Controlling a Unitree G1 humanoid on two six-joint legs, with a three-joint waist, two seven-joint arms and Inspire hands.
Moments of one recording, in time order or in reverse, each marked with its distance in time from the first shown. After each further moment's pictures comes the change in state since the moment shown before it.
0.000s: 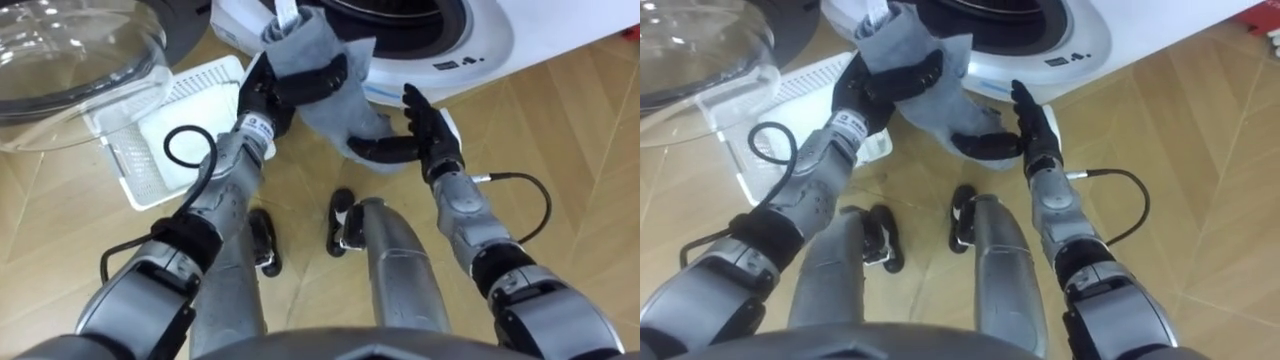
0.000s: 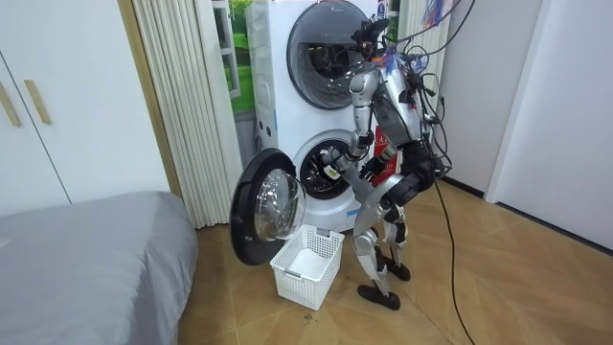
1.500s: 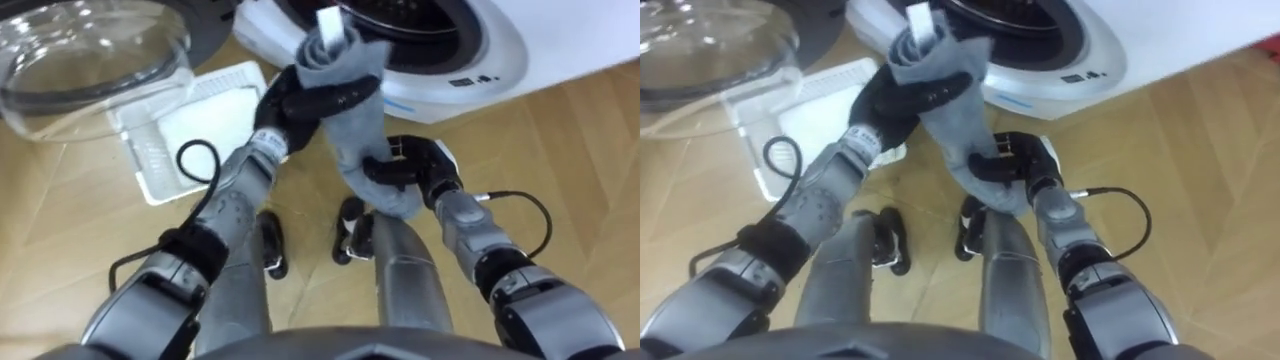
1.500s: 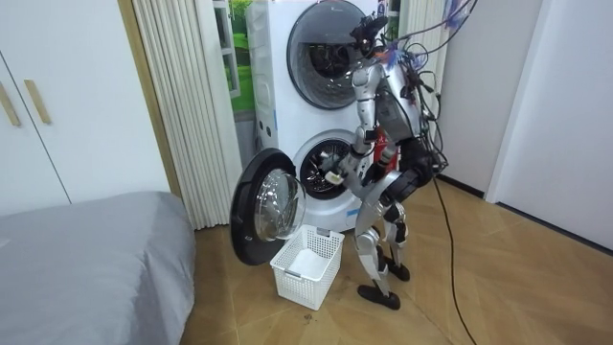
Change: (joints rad) left arm 0.120 0.020 0.029 -0.005 0.019 0.052 -0.070; right arm -0.002 -0.046 0.017 0.112 -0.009 0.129 0.076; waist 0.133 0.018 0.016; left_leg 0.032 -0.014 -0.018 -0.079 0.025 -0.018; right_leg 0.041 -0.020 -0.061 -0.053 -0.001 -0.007
